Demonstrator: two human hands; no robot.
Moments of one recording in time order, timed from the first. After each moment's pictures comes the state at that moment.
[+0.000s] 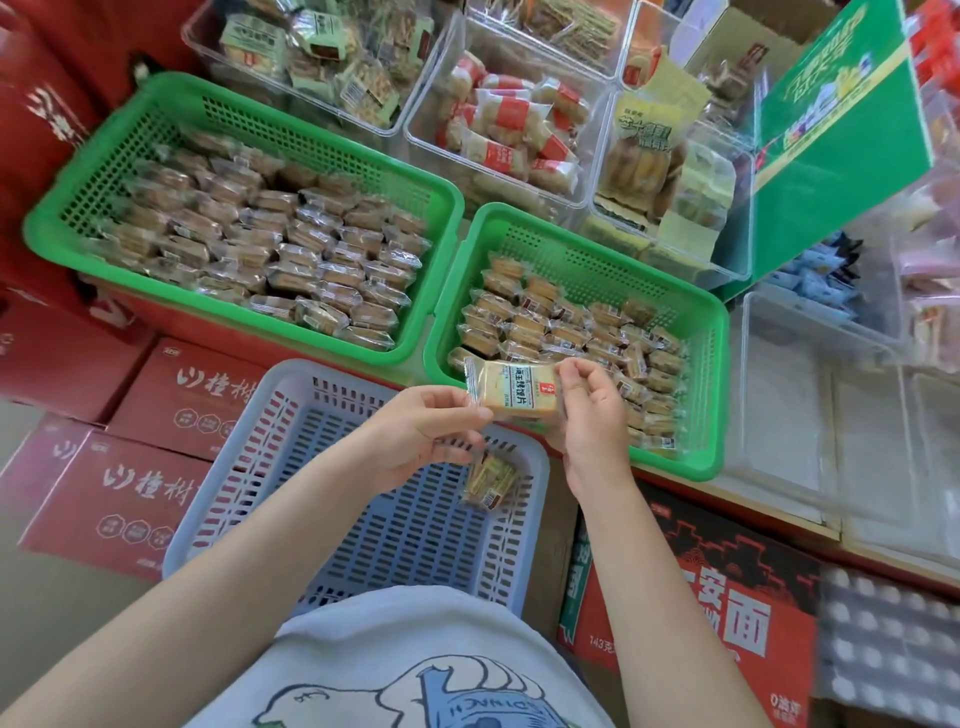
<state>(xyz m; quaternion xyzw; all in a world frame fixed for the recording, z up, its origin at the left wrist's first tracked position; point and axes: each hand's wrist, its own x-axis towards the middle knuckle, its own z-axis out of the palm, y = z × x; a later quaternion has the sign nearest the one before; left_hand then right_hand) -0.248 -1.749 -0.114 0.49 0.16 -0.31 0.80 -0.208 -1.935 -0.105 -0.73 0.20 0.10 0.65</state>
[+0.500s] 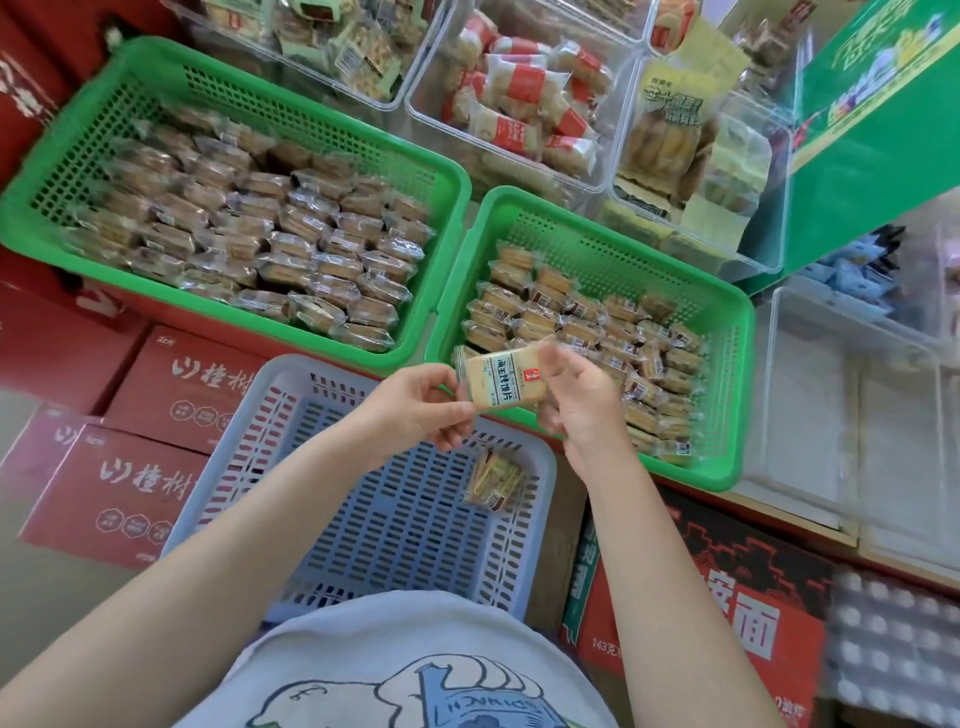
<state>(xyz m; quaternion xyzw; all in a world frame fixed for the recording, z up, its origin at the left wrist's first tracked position) -0.214 -1.734 -0.138 0.62 0.16 -0.29 0.71 -0.172 -1.930 -0.114 -0.70 0.16 0.23 0.65</state>
